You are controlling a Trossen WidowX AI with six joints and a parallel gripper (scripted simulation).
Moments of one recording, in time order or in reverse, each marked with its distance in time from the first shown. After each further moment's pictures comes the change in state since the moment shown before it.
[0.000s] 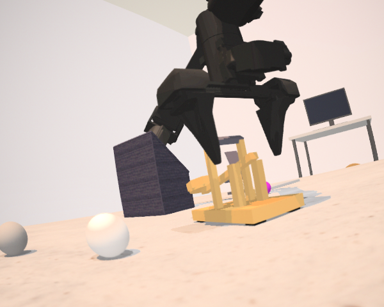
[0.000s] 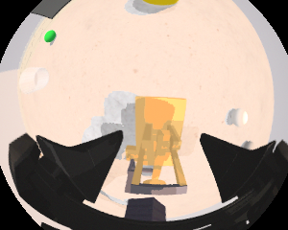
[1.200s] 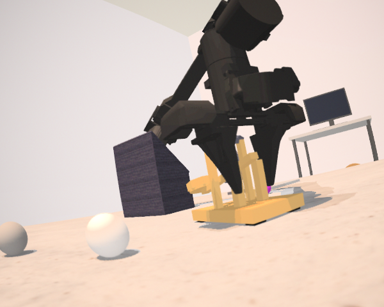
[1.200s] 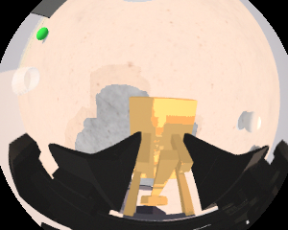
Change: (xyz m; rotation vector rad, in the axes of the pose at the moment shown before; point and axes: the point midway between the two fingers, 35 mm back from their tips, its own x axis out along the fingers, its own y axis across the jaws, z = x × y) arm 0.036 0.001 -0.003 0.001 0.006 0.004
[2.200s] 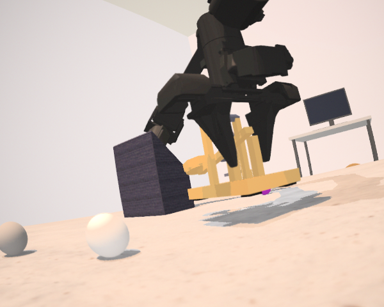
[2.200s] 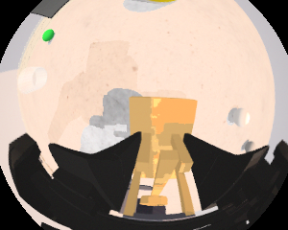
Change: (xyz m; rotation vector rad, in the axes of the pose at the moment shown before) arm -0.031 0.000 0.002 -0.003 0.004 -0.005
